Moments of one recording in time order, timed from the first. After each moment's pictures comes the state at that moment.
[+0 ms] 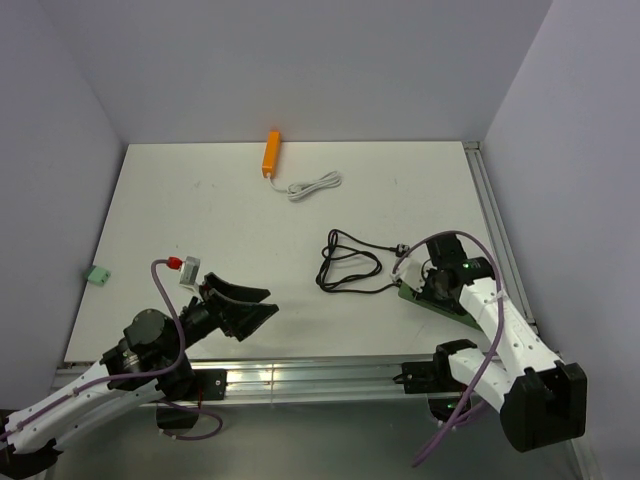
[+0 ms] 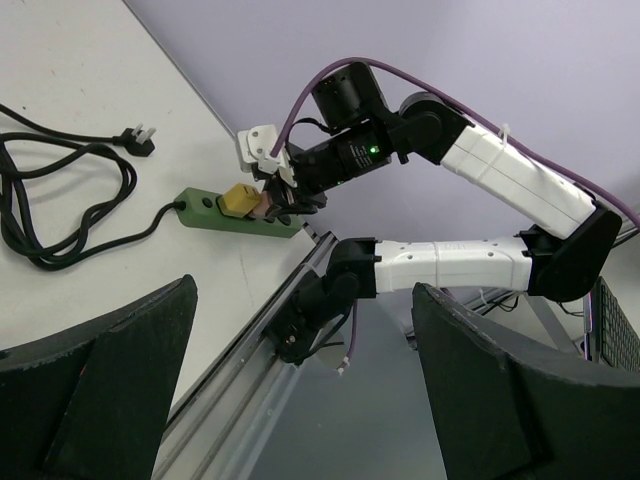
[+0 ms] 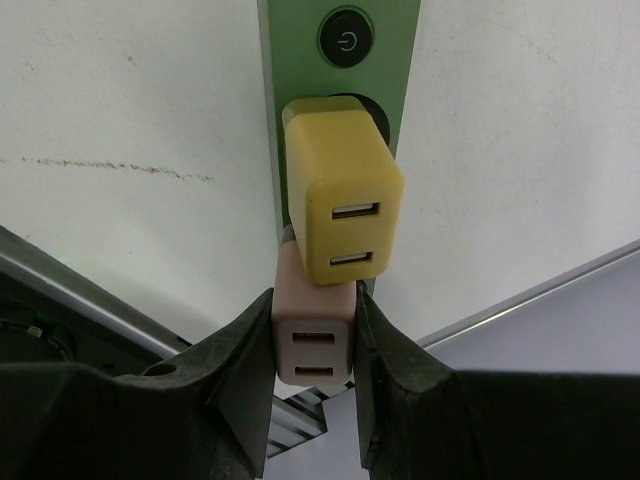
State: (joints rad) left arm -1.04 0.16 0.32 0.01 -0.04 -0.84; right arm 0.17 0.96 0.63 -0.99 0.06 -0.97
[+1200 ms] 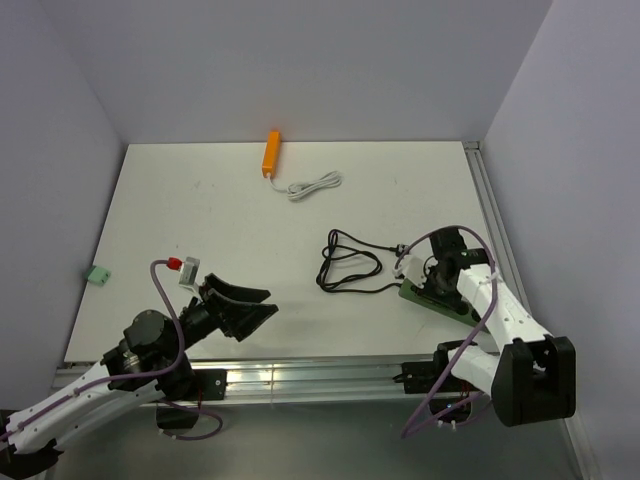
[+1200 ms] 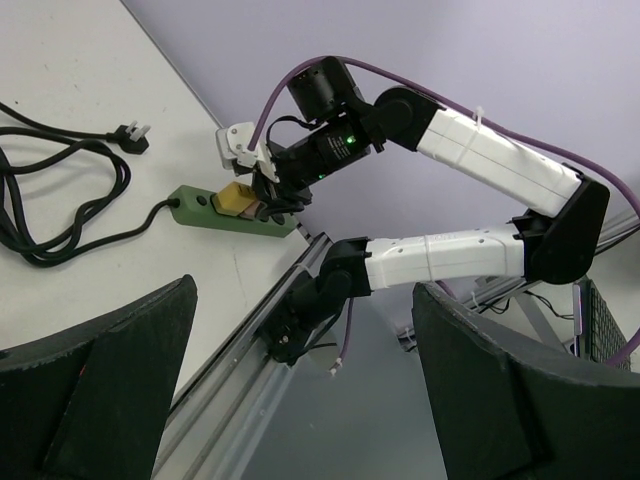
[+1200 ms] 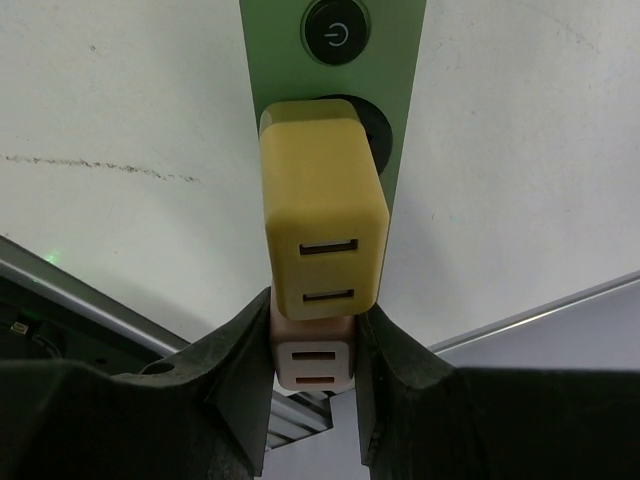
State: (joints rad) left arm -1.04 0.14 0.31 0.01 -0.04 -0.86; right arm 0.08 1.11 0.64 -0.95 0.05 -1.02
